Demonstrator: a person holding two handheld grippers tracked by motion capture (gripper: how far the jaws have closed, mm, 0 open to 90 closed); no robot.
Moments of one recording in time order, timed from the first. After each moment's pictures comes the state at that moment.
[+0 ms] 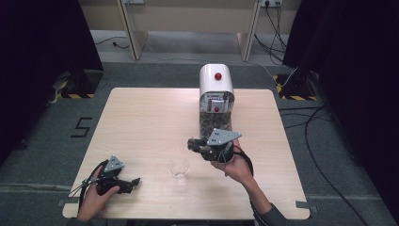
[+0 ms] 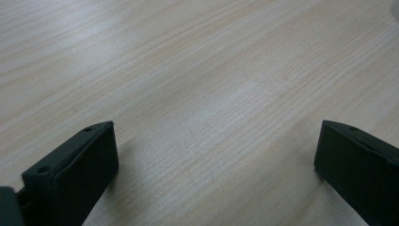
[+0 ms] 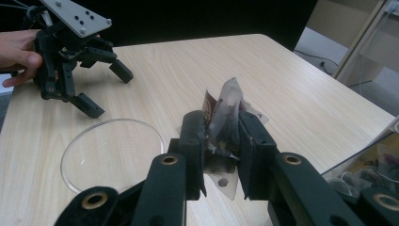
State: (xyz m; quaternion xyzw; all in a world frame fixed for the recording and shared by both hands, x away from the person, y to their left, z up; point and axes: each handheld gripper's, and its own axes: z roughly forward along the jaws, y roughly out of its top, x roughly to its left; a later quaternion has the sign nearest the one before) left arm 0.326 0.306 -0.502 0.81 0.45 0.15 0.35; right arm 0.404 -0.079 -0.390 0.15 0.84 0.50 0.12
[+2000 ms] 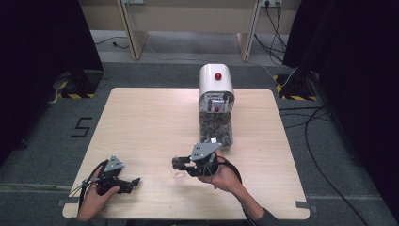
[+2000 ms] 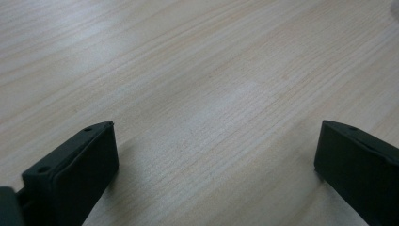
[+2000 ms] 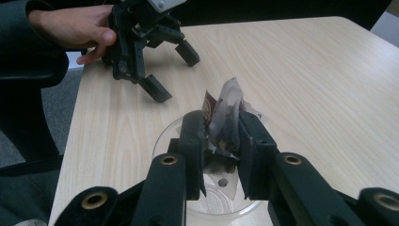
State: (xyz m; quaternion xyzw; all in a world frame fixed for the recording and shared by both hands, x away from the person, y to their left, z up) left arm 0.326 0.306 -0.502 0.81 0.45 0.16 0.35; right arm 0.377 -0.040 -0.411 0.09 0.87 0.48 0.04
